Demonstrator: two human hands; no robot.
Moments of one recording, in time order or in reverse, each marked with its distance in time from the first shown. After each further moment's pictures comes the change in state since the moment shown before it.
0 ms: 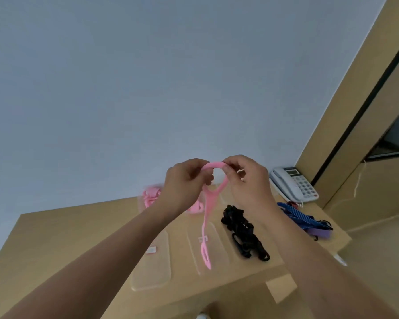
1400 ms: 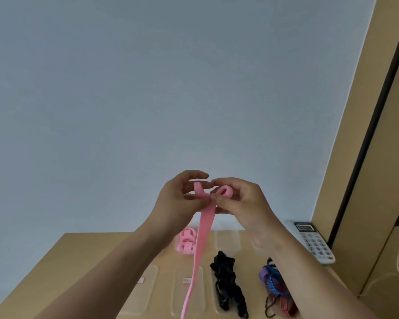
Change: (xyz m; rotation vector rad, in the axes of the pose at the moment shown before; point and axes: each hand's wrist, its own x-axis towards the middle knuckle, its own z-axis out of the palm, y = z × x) left_hand -0.051 0.157 0.109 -0.112 0.158 0.027; right_hand 0.009 -0.012 -0.179 0.715 -0.421 0.057
